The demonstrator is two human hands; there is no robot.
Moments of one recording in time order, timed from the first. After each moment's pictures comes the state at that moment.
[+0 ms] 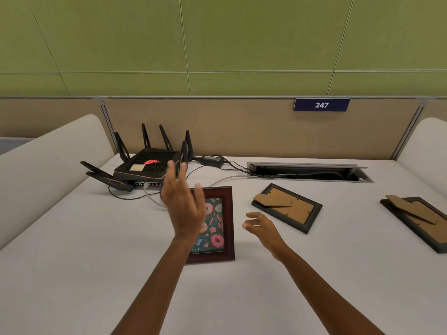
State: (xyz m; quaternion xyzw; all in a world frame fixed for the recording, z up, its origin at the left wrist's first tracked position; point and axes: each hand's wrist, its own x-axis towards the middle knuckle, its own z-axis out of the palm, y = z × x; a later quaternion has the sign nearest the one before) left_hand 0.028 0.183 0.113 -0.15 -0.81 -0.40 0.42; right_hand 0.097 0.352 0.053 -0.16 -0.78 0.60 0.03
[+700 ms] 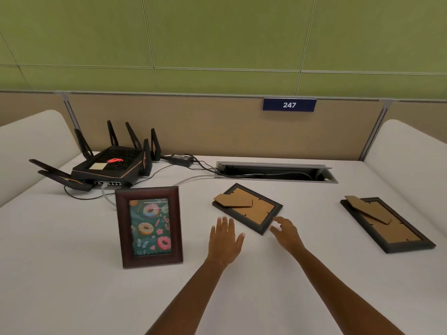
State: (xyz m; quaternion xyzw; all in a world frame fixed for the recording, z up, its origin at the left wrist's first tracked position) left_hand 0.089 0.352 0.016 -0.27 -0.95 -0.13 -0.09; right_hand 0.142 0.518 0.028 -0.28 -0.86 0.43 0.05
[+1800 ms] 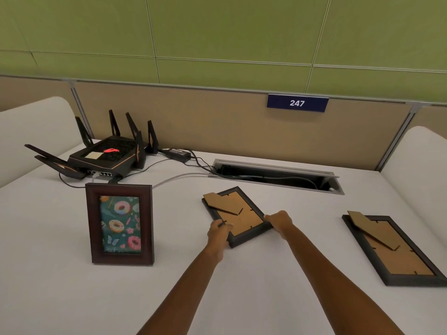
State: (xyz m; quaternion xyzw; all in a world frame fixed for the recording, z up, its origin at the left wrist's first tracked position) left_hand 0.077 0.427 0.033 0.14 -0.66 -0.70 -0.23; right_hand 0.071 0.595 0.028 -0.37 -0.77 0.52 -0.02
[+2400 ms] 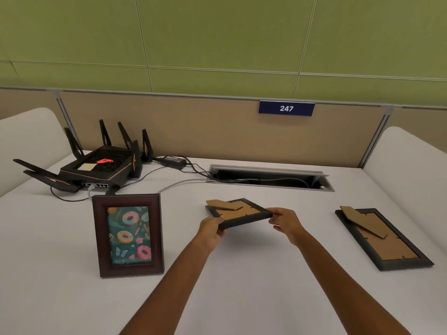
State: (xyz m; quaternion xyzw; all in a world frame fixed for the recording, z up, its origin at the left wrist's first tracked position) left_hand 0.065 0.385 0.077 0.15 -0.57 -0.76 -0.28; right_hand 0.105 0.576 0.057 -0.29 -0.74 0.60 0.07
